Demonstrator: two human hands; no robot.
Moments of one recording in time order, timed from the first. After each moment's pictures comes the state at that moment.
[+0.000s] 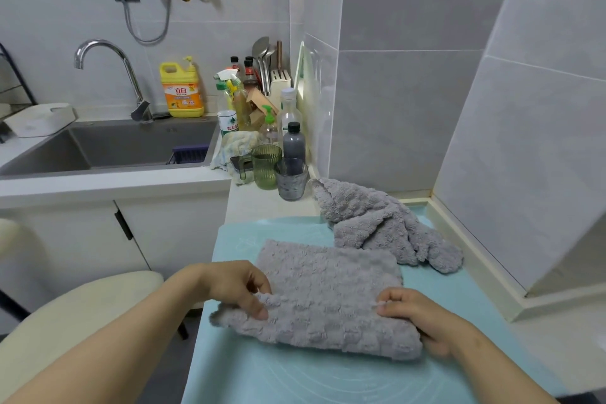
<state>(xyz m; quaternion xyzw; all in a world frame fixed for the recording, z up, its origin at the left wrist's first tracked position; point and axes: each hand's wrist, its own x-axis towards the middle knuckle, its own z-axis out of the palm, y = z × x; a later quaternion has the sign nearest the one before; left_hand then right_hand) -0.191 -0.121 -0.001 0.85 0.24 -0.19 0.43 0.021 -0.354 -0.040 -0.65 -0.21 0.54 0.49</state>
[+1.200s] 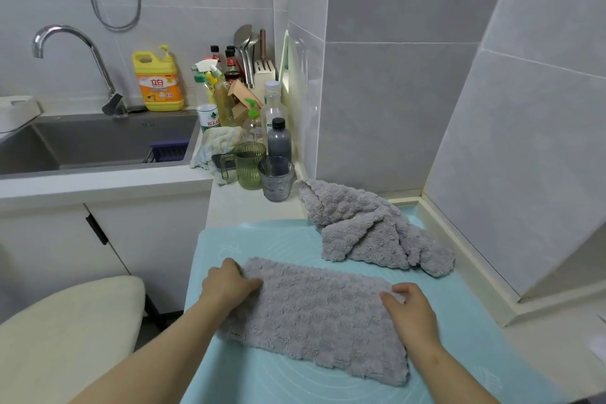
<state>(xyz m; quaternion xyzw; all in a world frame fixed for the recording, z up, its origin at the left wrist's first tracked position) -0.148 -0.114 -0.063 0.76 0.56 0.00 0.33 0.024 -0.339 -0.070 -0.88 -0.12 0.21 0.42</state>
